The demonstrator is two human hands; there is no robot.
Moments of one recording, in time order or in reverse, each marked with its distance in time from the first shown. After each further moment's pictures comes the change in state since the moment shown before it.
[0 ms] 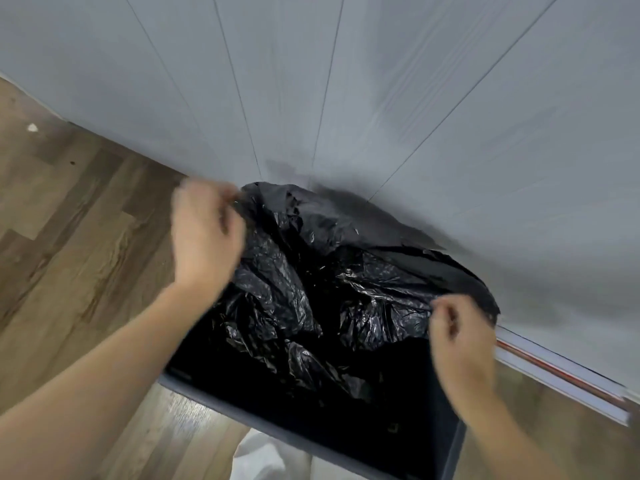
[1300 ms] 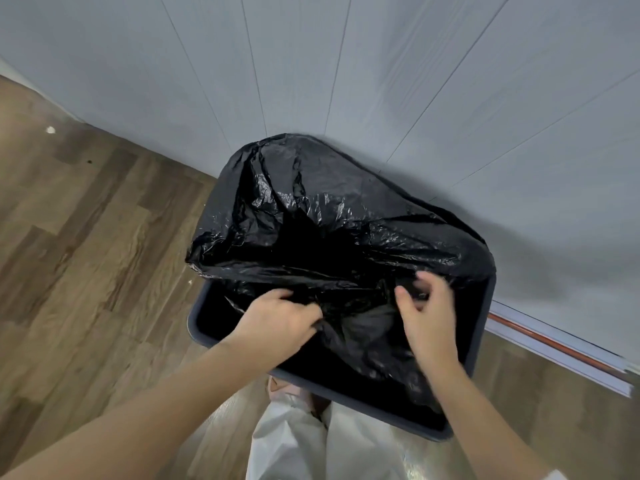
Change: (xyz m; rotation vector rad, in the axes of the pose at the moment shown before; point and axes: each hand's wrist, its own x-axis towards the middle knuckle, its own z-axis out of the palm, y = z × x) left_hand -0.112 0.008 -0.018 0.474 -0.722 0.734; right_hand -0.044 -0.034 0.013 0.322 -0.145 0.328
